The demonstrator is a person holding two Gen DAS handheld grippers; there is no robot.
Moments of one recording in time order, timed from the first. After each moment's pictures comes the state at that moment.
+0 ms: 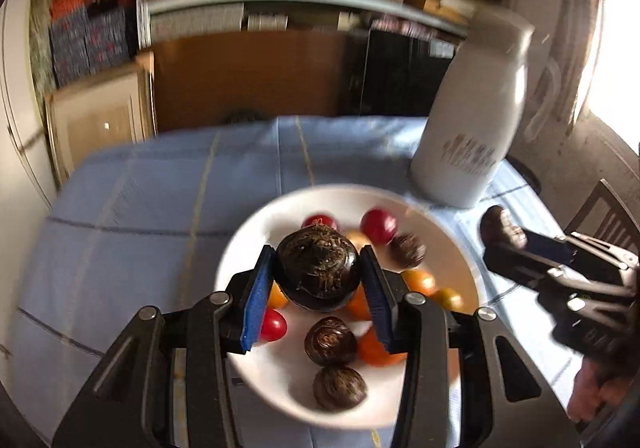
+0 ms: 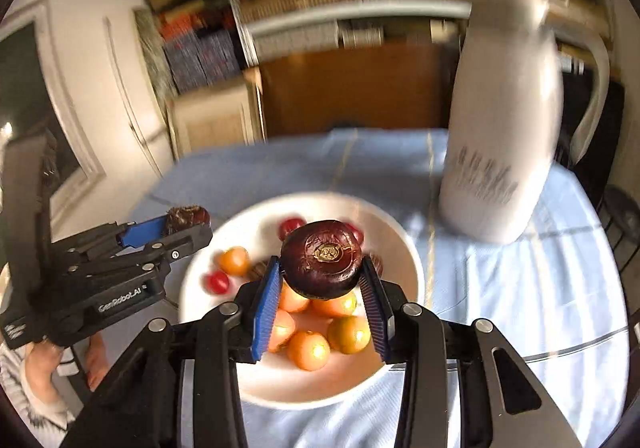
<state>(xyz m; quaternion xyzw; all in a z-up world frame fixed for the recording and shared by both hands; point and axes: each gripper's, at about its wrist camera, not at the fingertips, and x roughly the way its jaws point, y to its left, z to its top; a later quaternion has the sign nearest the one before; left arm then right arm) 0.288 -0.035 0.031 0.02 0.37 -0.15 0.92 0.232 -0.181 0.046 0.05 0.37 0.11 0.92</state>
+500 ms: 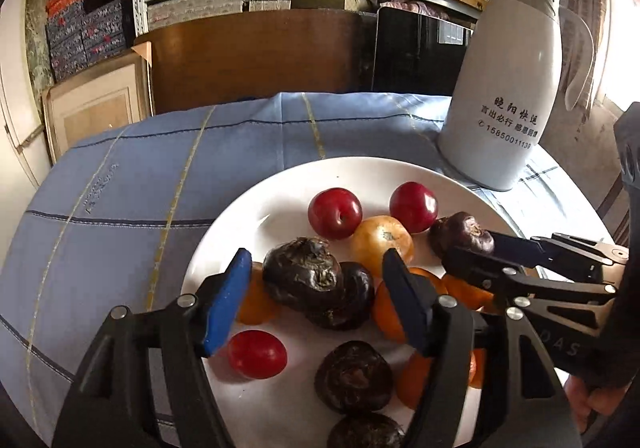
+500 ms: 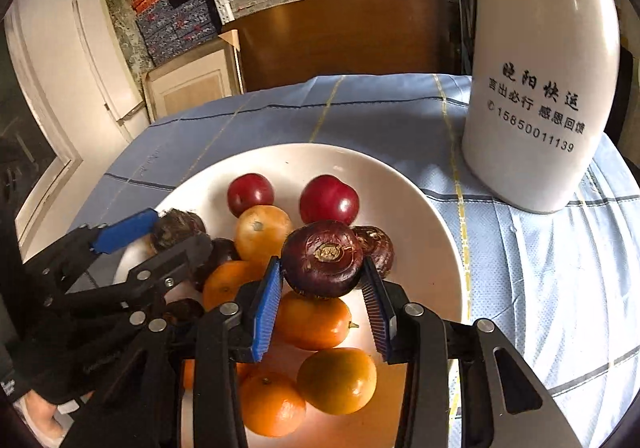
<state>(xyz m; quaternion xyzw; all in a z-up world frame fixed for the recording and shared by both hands) 0.311 -0.050 -0.020 0.04 0.36 -0.13 0.92 0.285 -0.170 -0.024 0.06 0.41 0.09 0.91</state>
